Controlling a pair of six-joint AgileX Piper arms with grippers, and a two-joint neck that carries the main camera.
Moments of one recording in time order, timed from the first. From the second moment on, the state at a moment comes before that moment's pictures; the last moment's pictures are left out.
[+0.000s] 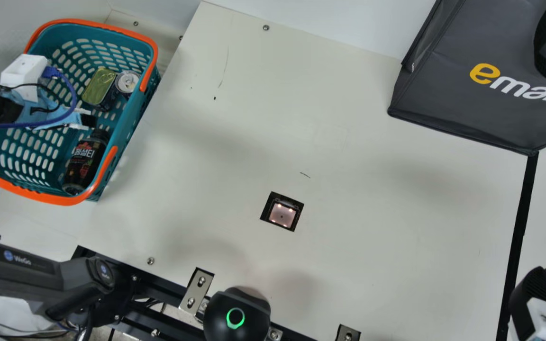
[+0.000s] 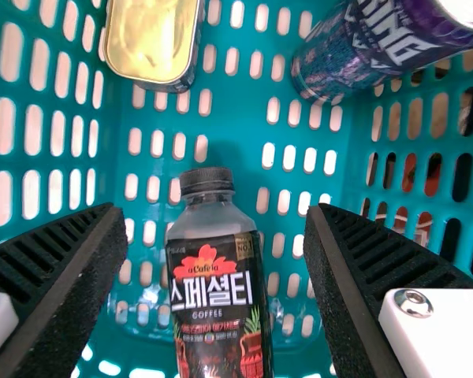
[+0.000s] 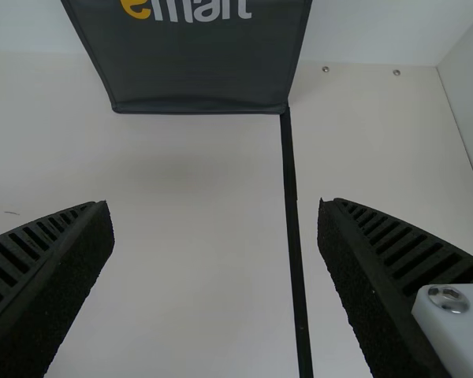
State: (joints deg) left arm 48.1 104.5 -58.1 -26.4 39.2 58.7; right arm 0.7 42.6 -69.8 -0.9 69.6 -2.3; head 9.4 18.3
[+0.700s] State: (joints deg) left arm 45.8 116.9 -62.8 -27.6 33.0 59.0; right arm 0.7 42.6 -69.8 -0.9 69.5 -2.3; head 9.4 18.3
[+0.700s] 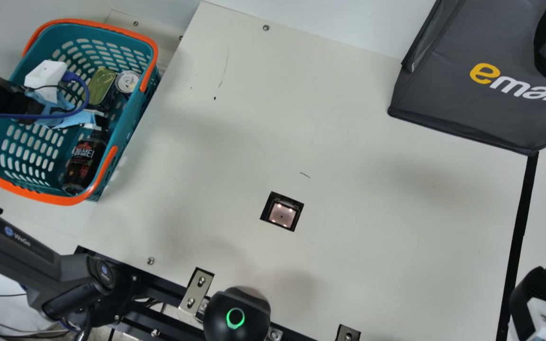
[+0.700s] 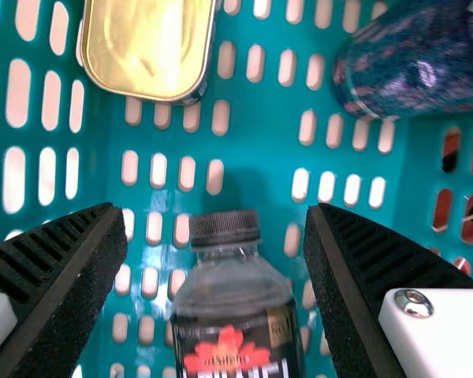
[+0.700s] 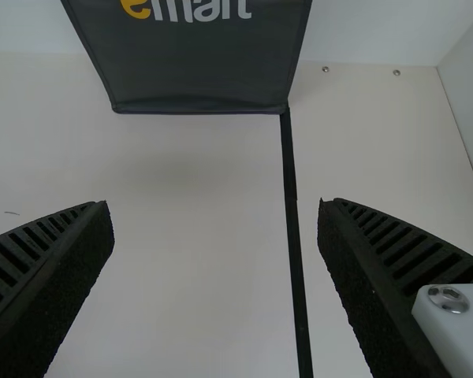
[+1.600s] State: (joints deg) left arm 43.6 123.2 -59.8 -28.9 23.6 57.2; right arm 0.7 42.6 -69.8 -0.9 69.6 -2.3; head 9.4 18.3
